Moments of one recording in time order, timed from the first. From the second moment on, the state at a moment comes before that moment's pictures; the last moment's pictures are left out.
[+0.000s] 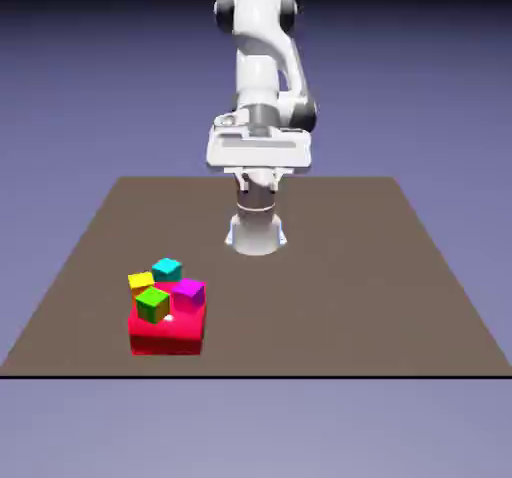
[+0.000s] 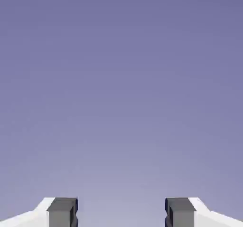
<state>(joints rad) 0.02 -0.55 -0.03 -2.81 -0.05 3.01 0.73</state>
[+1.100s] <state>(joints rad) 0.10 0.10 -0.69 -2.86 -1.35 2.51 0.45</state>
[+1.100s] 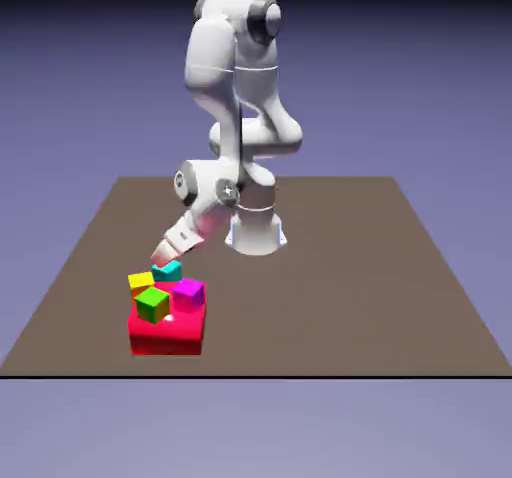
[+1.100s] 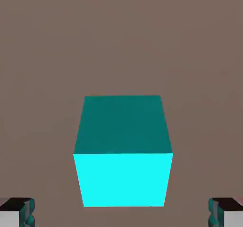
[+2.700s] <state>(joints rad) 0.35 0.09 -0.68 -2.44 -1.11 2.53 -0.31</state>
